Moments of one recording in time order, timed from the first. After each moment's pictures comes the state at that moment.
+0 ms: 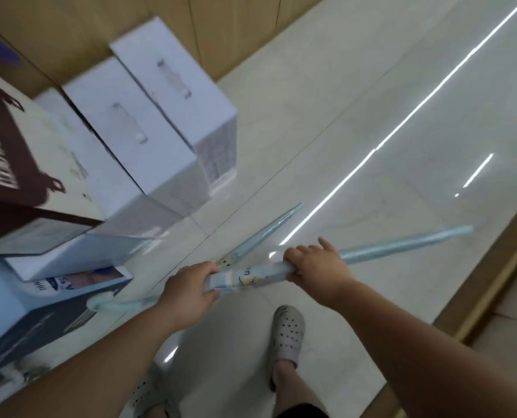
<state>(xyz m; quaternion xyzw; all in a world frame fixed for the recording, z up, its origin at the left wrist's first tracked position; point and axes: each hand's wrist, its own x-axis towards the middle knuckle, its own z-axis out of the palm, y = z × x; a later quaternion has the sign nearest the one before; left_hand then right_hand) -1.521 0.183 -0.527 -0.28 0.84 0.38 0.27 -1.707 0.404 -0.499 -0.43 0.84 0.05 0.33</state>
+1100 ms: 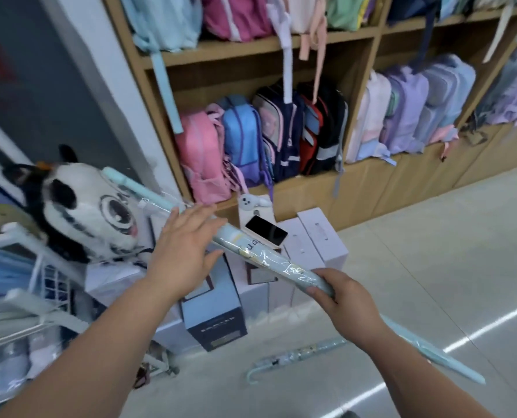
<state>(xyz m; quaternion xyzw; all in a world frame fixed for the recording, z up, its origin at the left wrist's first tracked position) -1.221 0.083 0.027 -0.29 0.94 0.02 -0.20 -1.443 0.313 -0.033 -0.46 0.81 -0.31 0.18</state>
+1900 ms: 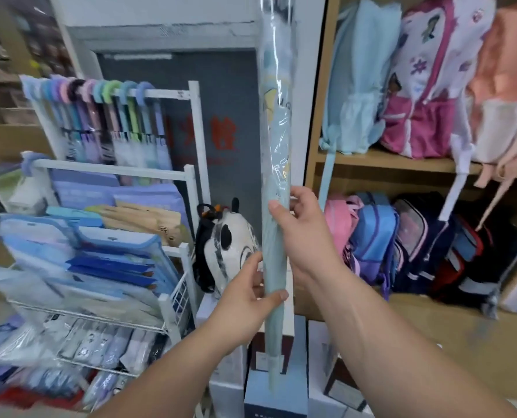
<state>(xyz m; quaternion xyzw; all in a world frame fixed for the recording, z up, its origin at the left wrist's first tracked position) -1.133 0.077 0.109 -0.42 0.63 0.50 -0.42 -1.252 0.048 0.194 -0.51 0.44 -0.62 0.40</state>
